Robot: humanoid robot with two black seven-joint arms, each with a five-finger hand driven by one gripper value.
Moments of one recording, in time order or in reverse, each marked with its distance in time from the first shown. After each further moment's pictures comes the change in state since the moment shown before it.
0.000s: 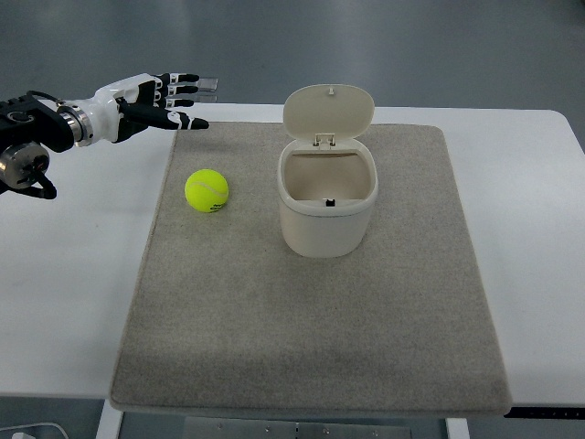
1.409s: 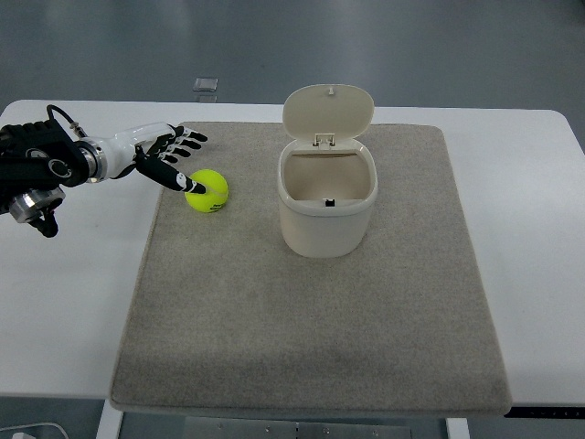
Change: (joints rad) left arm -0.217 -0.002 0.402 -0.235 0.154 0.253 0.038; right arm 0.000 0.000 0.000 0.000 0.000 0.000 0.000
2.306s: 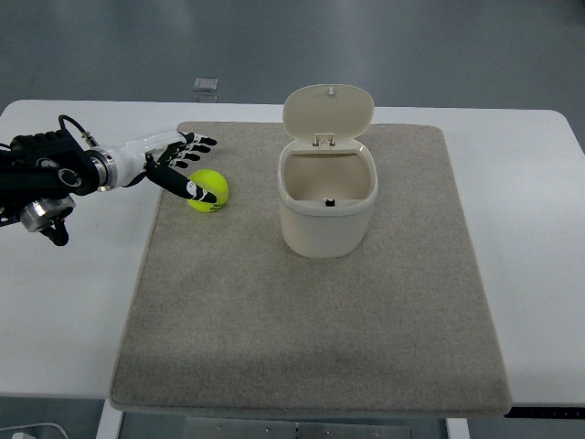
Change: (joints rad) left arm 0.050 -0.014 -0.049 -0.007 -0.001 0.005 -0.011; right arm 0.000 0.000 0.000 0.000 0.000 0.000 0.000
